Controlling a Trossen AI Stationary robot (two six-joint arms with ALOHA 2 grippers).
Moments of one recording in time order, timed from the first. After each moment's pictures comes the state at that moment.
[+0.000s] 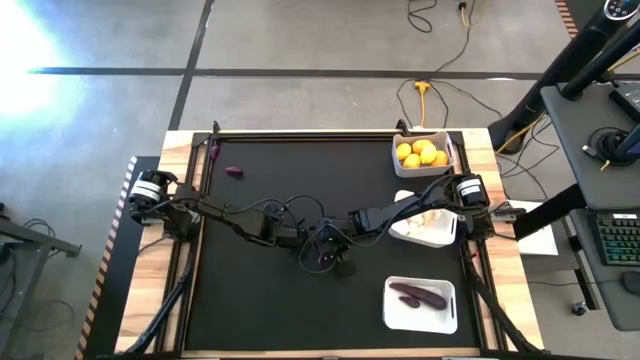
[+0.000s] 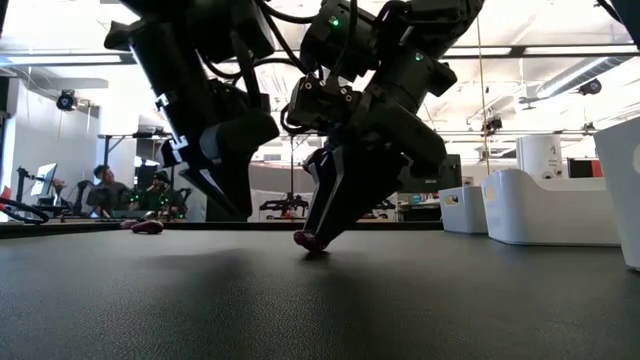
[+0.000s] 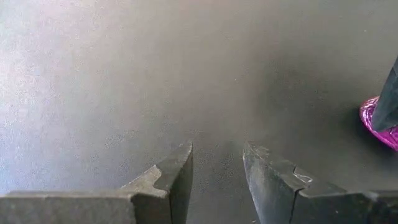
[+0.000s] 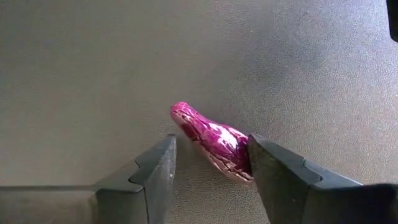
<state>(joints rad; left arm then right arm) -0.19 1.72 0.98 -0.50 -0.45 -0.85 0.10 2.04 1.28 -0.26 -0.15 -0.18</state>
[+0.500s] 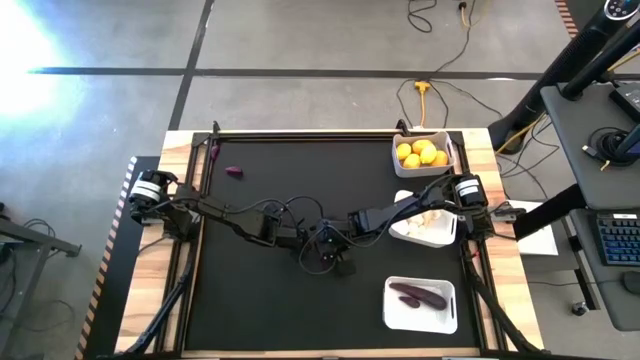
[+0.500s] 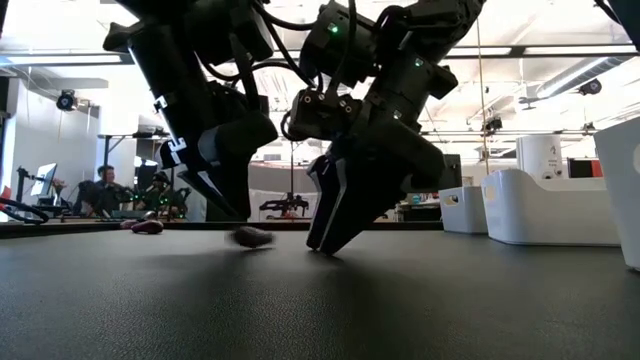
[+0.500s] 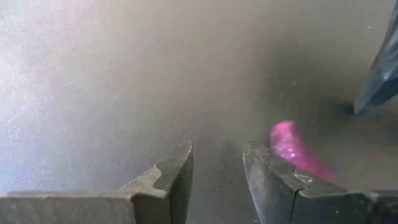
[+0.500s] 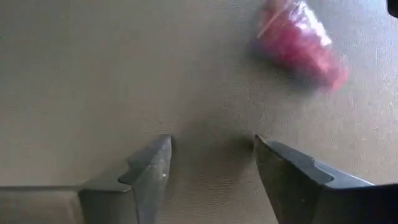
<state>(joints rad) -0.19 1.72 0.97 -0.49 -0.45 -0.85 0.10 2.05 1.28 -0.26 -0.10 -0.18</state>
